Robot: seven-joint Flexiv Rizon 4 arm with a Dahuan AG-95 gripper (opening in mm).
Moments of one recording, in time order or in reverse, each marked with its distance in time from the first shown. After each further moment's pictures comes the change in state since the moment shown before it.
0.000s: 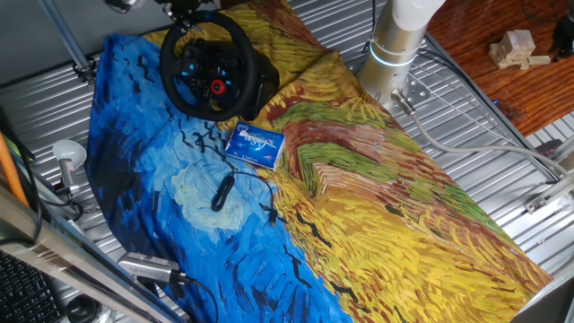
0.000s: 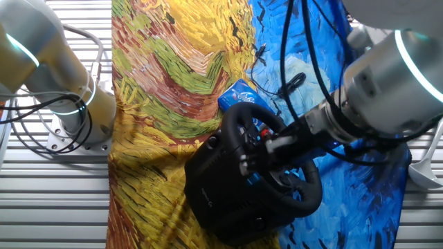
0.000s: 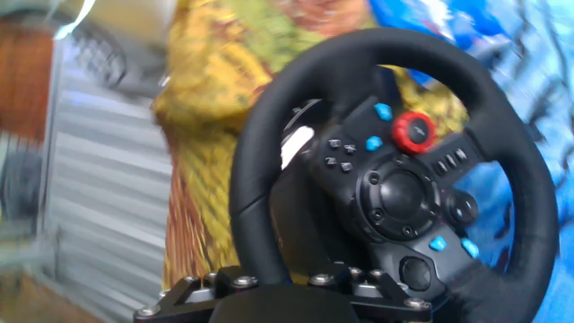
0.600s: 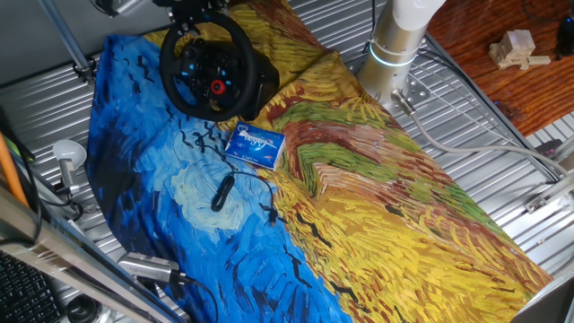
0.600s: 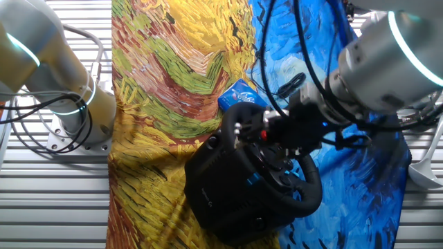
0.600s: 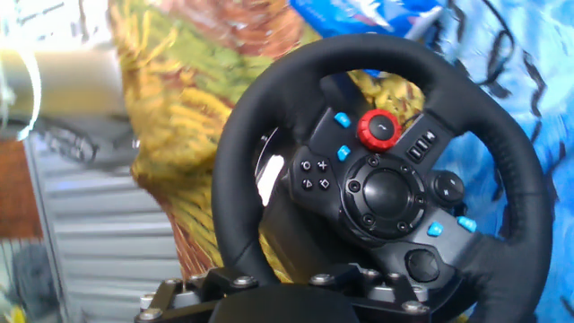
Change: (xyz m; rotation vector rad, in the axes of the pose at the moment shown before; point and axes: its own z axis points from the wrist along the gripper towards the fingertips) arm -0.026 0.005 -0.003 0.004 -0.013 0.286
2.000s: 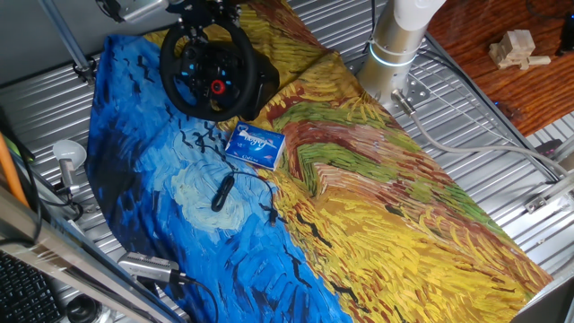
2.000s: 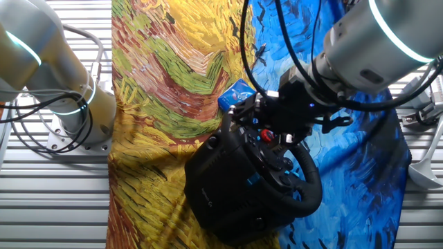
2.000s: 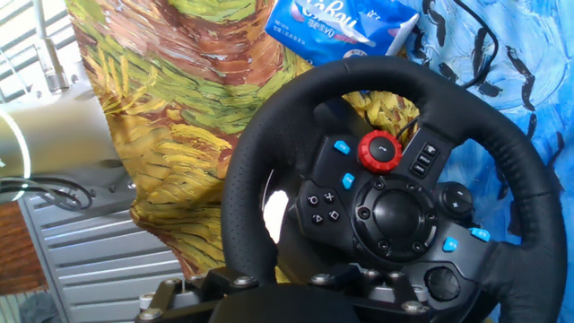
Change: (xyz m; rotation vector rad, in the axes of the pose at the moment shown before) arm -0.024 0.009 0.006 0.019 -0.005 0.093
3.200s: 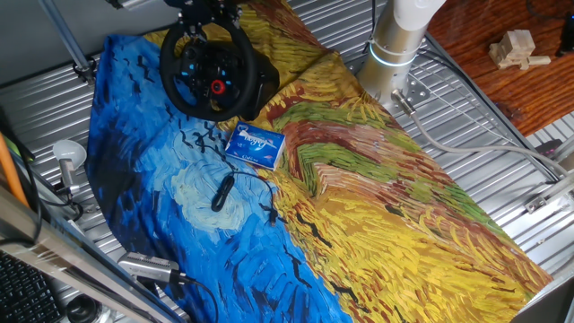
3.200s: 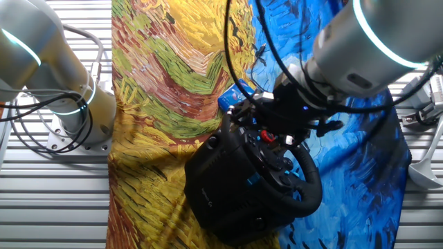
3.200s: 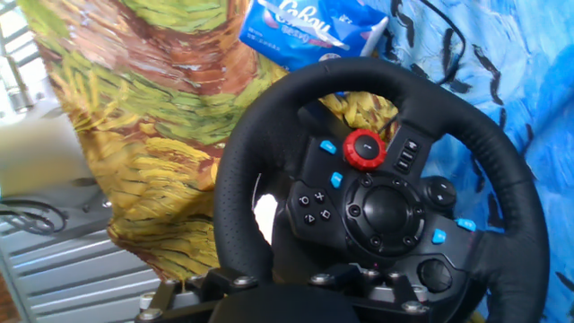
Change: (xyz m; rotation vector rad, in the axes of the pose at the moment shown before) arm -0.001 -0.002 -0.002 0.042 -0.055 0.052
